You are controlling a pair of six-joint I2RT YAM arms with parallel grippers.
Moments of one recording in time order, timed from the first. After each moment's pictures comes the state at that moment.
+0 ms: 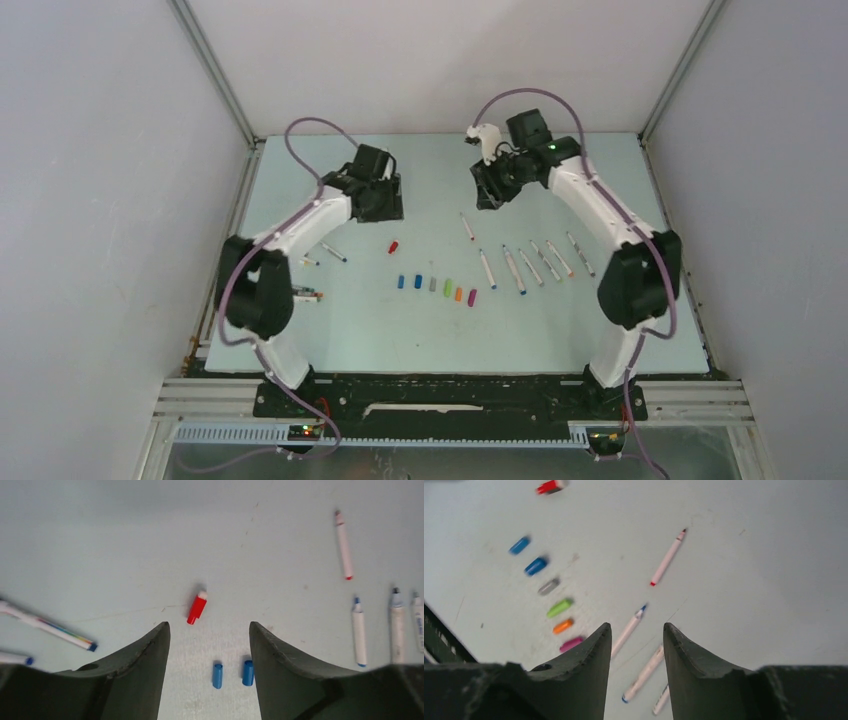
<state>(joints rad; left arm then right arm) -0.41 1.82 1.42 -0.61 -0.05 -0.42 0.39 1.89 1.74 -0.81 -0.40 -0.24</state>
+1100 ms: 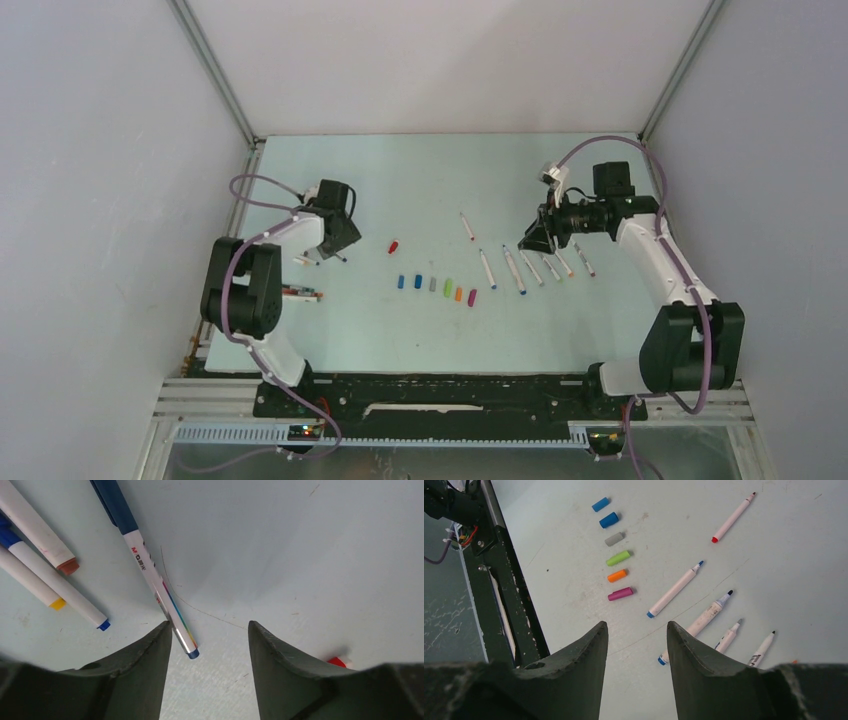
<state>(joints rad) -0.19 1.69 1.01 -0.39 -0.26 -0.72 0.04 1.40 1.12 -0.72 -1.00 -0.53</state>
